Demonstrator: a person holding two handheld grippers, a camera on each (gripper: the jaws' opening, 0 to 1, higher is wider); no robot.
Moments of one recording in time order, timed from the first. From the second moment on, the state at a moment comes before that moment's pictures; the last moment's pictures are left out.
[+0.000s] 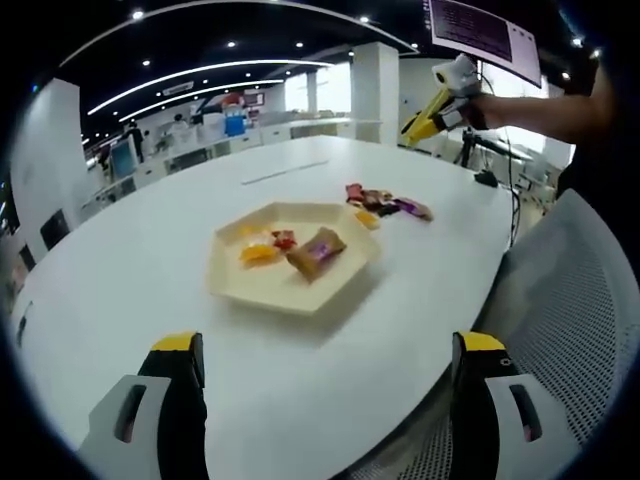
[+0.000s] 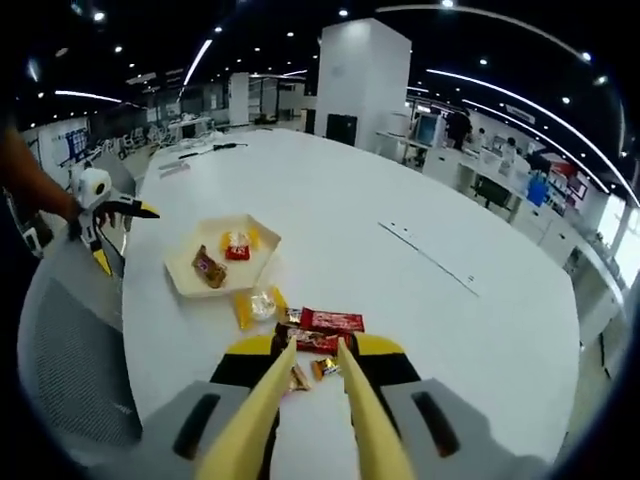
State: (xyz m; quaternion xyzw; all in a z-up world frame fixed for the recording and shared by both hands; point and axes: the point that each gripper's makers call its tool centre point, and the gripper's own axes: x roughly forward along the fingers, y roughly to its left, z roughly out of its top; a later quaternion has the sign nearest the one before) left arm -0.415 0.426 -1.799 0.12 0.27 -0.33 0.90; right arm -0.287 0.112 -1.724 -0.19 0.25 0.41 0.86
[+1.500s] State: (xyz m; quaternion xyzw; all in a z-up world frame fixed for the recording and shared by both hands) left arm -0.419 0.426 -1.806 0.10 0.29 -0.33 0.89; right arm -0.243 0.109 -1.828 -0.16 0.31 0.41 0.84
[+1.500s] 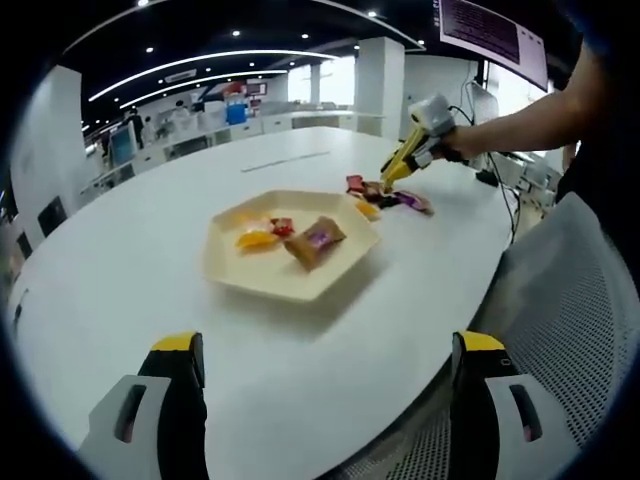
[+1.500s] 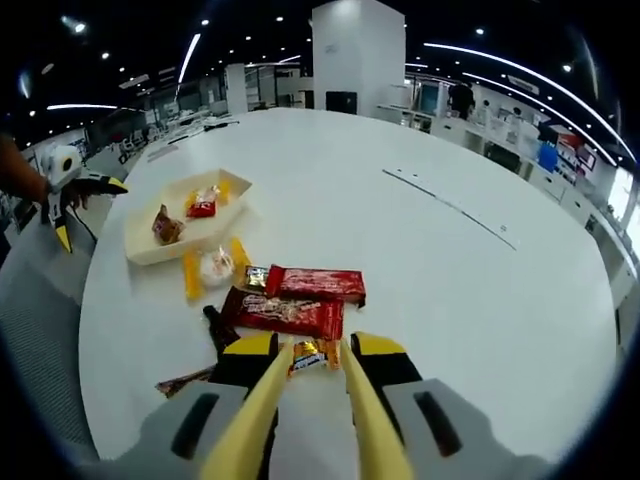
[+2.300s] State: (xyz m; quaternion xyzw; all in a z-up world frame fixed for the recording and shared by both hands) left arm -0.418 0.426 -1.806 0.11 0.29 -0.33 0.89; right arm -0.246 0.105 -1.824 -0.12 0.36 0.38 0.85
